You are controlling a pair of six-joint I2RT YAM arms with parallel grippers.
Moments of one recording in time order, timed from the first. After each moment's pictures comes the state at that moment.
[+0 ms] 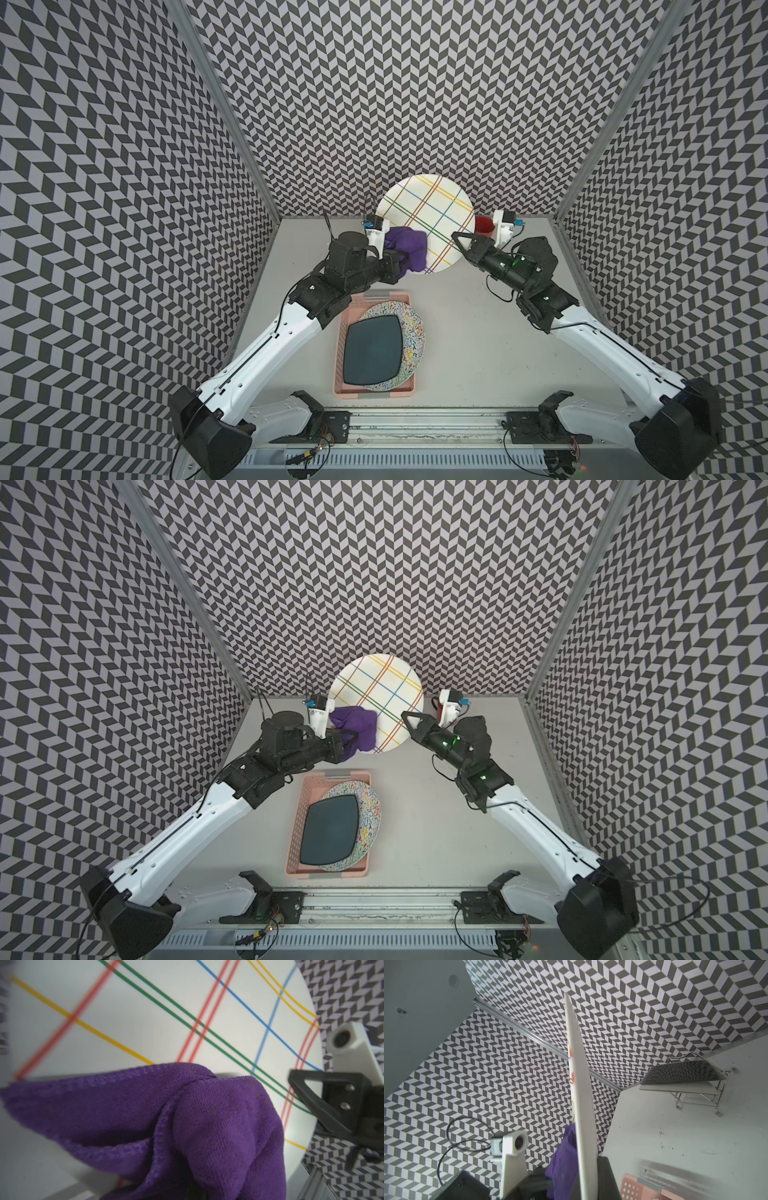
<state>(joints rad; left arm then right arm) -0.53 1.20 1.20 -0.39 0.15 -0.44 0.52 1.22 0.98 0.24 -0.31 1.00</state>
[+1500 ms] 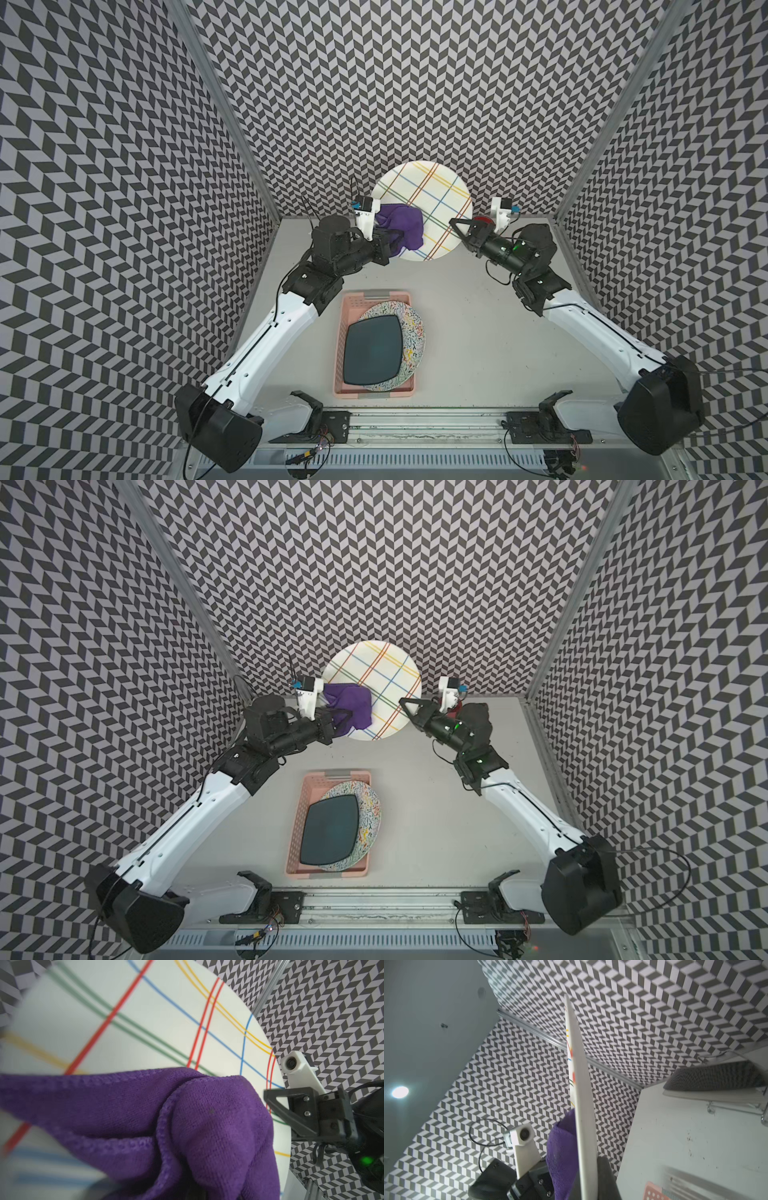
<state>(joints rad) -0.42 1.21 1.22 -0.21 0.36 -0.37 0.40 1.32 1.04 0.42 -0.49 1.17</state>
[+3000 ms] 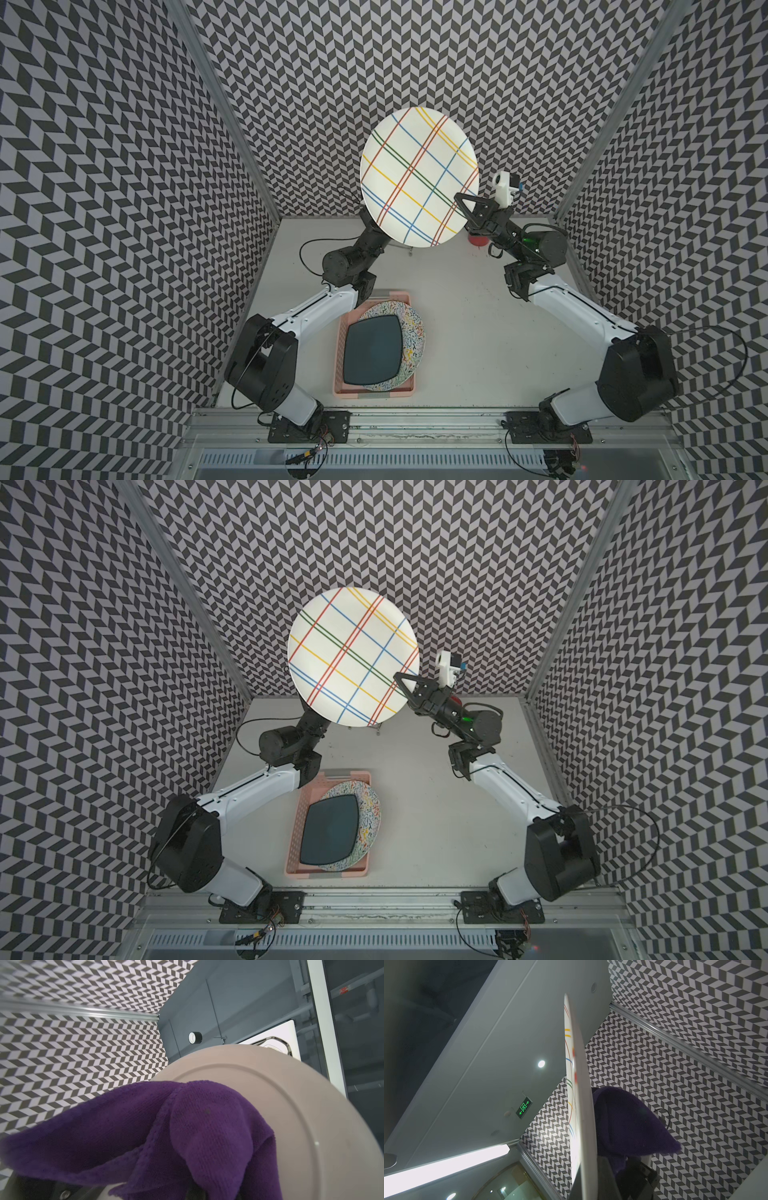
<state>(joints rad) -0.49 1.55 1.10 1.43 0.35 -2.08 0.39 1.47 1.08 1.13 -0.68 1.58</state>
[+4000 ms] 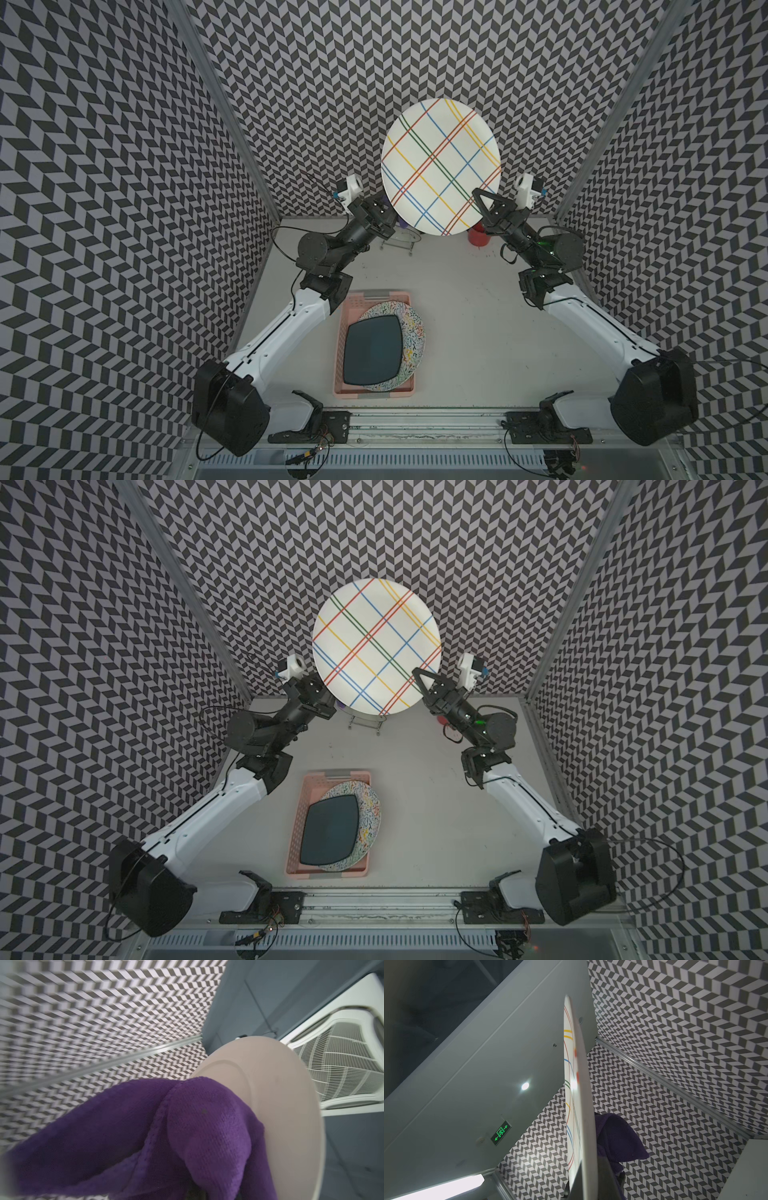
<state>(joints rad) -0.47 1.25 1.16 0.65 0.46 -1.48 0.32 1.33 1.03 0.95 -0.55 1.47</state>
